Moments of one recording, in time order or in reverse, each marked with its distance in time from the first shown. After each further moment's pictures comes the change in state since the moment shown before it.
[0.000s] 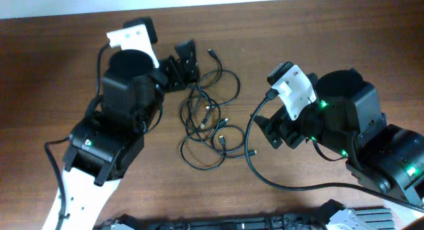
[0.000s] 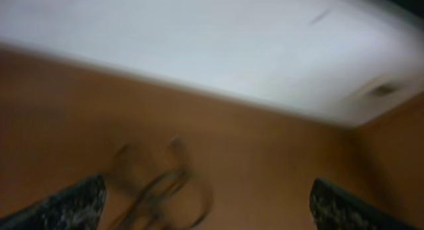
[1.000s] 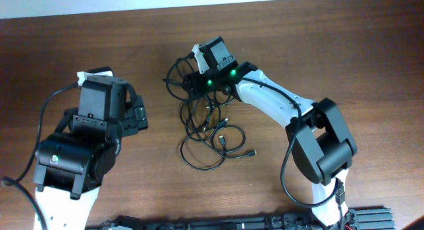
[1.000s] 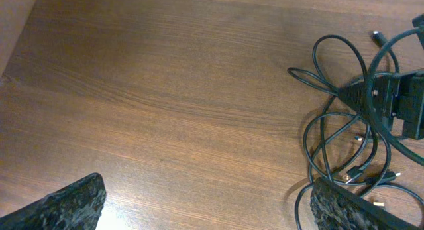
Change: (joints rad) left arm 0.203 -0.077 -0.004 -0.599 -0.194 0.207; right arm -0.001 0.990 0.000 0.755 -0.235 0.419
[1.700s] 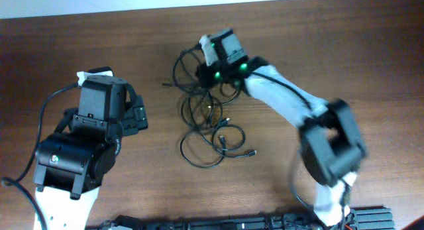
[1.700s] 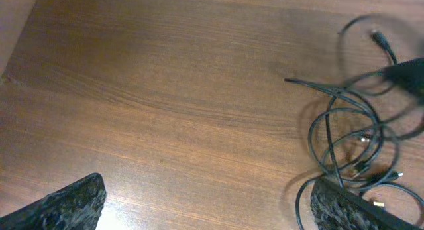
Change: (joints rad) left arm 0.000 0.000 0.000 0.002 0.000 0.000; right arm -0.062 -0.074 -0.004 0.004 -0.050 -0.055
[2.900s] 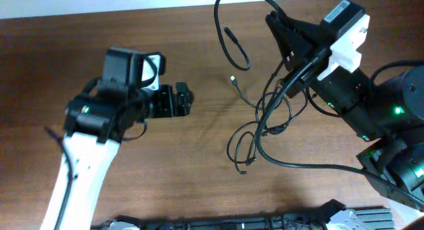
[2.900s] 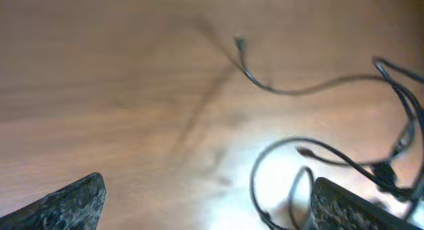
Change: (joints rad) left arm 0.002 0.206 0.000 0.161 0.687 0.021; right arm -0.011 -0.934 0.003 0.083 0.132 -0.321
